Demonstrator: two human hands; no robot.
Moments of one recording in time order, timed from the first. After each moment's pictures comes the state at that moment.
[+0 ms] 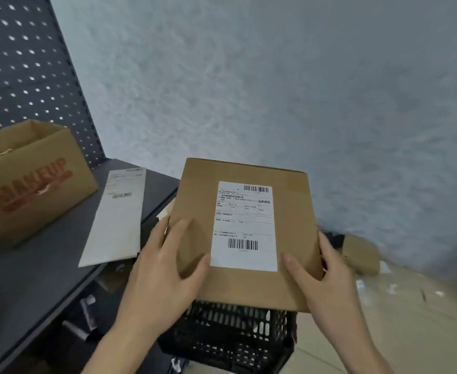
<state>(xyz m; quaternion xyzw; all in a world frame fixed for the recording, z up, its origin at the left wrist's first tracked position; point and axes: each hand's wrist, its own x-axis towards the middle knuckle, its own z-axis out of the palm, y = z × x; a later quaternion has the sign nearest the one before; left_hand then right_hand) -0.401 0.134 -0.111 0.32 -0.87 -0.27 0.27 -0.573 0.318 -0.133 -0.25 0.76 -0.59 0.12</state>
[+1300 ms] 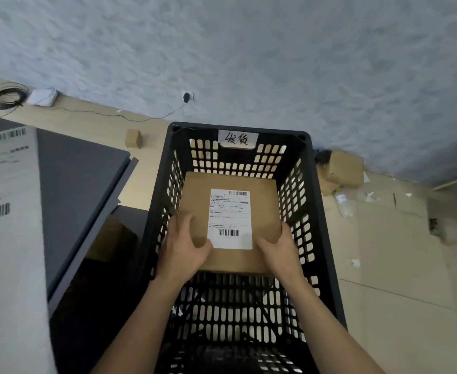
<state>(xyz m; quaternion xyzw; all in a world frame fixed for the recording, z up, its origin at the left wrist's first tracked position) -0.575 -0.028 -0.367 0.38 -0.85 -0.38 0.01 -0.693 0.154 -0.354 0.01 0.84 -0.47 0.27</state>
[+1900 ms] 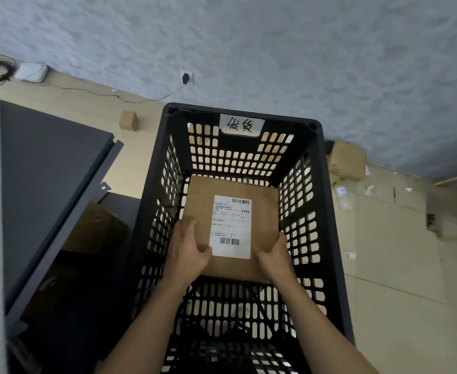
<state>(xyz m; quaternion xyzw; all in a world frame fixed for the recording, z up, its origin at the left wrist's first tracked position) -0.579 -0.013 -0.434 0.37 -0.84 -0.40 -0.01 -0.696 0.159 -0.423 0.05 0.87 -0.37 0.32</state>
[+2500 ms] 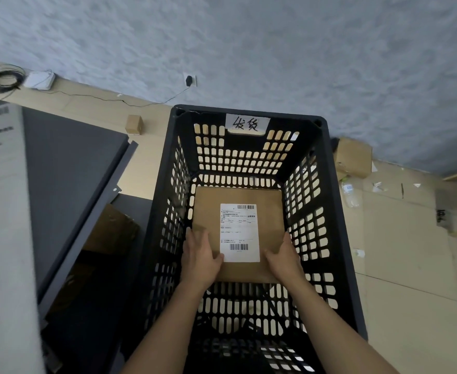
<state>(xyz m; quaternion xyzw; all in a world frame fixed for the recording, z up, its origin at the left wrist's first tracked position) -0.576 0.003 -0.446 0.40 -0.83 -0.37 -0.11 -0.690 0.163 -0.426 0.02 0.89 -0.32 0.32</state>
